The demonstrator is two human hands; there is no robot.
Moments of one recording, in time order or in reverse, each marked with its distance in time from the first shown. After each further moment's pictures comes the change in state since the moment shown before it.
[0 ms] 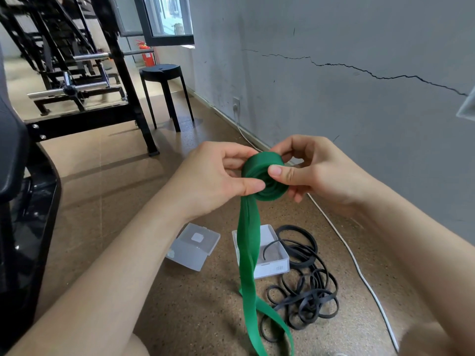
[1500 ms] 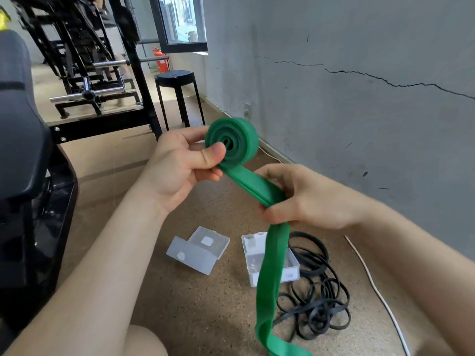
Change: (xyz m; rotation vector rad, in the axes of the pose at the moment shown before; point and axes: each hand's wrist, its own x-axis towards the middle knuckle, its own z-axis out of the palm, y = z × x) left_hand 0.004 -0.022 -0.045 -0.667 0.091 0.059; right_hand 0.003 -0.004 0.029 -0.219 -0.289 0.063
